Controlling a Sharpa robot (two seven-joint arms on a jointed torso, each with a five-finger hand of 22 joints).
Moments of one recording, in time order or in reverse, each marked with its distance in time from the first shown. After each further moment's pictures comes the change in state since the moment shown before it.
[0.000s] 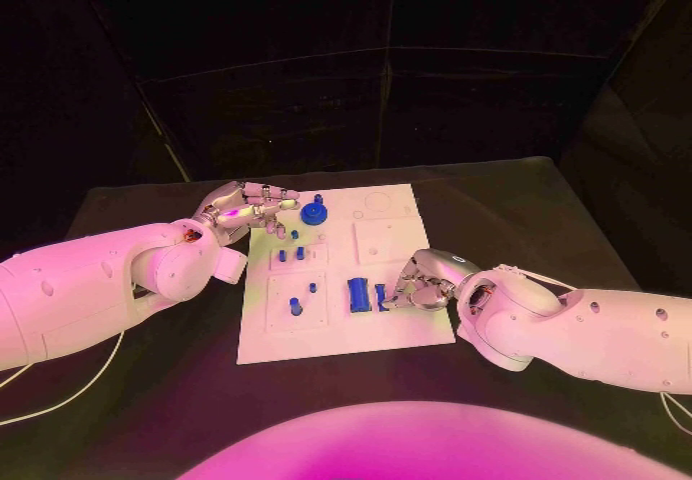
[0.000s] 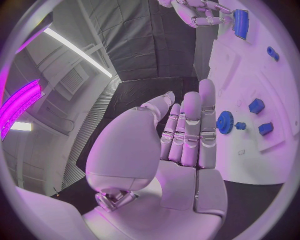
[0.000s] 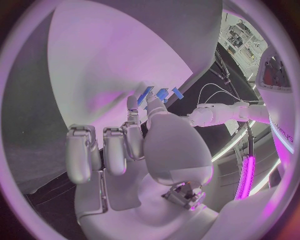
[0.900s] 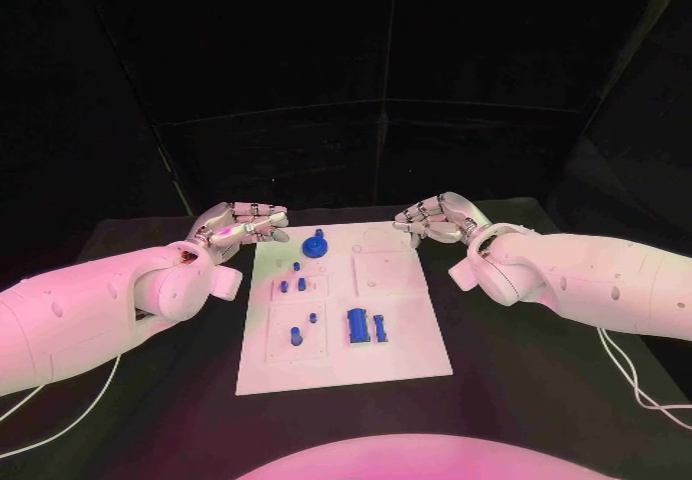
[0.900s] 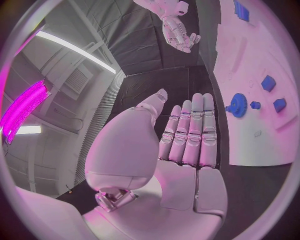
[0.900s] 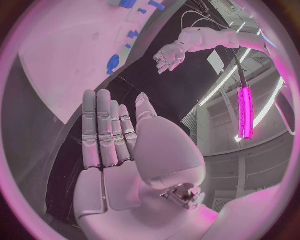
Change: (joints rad) left arm -0.001 0.055 0.000 -0.111 0.035 -0.039 0.050; left_hand -0.035 -0.004 -0.141 0.067 0.000 -0.038 -0.016 -0.022 0.000 0.006 0.035 -0.035 -0.025 -0.256 0.088 -0.534 -0.244 0.000 -0.357 0.091 -0.344 -0.218; right arm 0.135 0.136 0.003 -0.464 0.930 0.059 0.717; right_hand 0.180 0.105 -0.084 -0.013 -0.086 -0.260 0.114 -0.041 -0.046 -0.538 0.133 -0.890 -0.650 -0.380 0.131 -1.002 -0.741 0.141 -0.551 0.133 -0.998 -0.685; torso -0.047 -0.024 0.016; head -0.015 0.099
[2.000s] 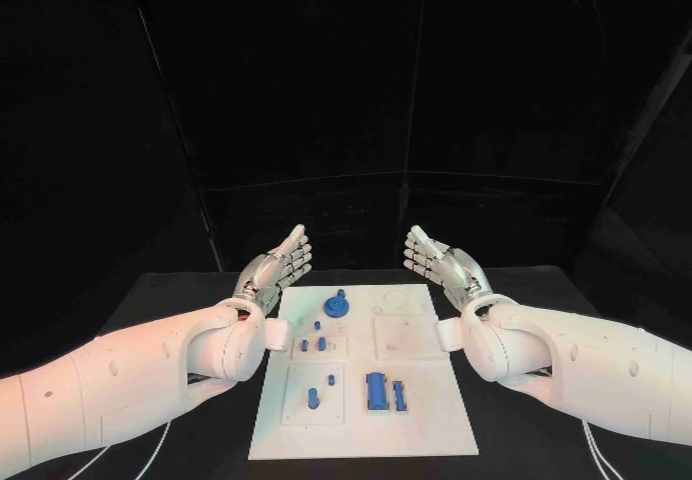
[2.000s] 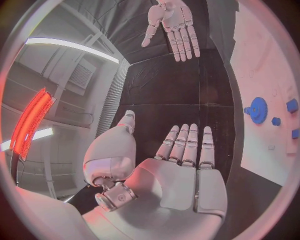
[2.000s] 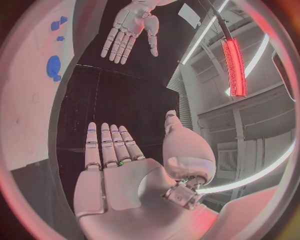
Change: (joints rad) left arm -0.103 0.023 0.142 0.162 0.029 -0.323 0.069; left_hand -0.747 0.108 -0.204 -0.080 -0.116 -0.550 -0.141 -0.102 -0.064 -0.624 -0.110 -0.148 -0.063 -0.556 -0.088 -0.393 -0.240 -0.069 -0.545 -0.091 -0.244 -0.296; right arm -0.126 0.012 0.197 0.176 0.318 -0.133 0.135; right_hand -0.792 -0.073 0.104 -0.111 -0.107 -0.516 -0.122 -0.160 -0.097 -0.483 -0.094 -0.380 -0.641 -0.611 -0.048 -0.498 -0.476 -0.071 -0.482 -0.070 -0.494 -0.487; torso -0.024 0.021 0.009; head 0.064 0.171
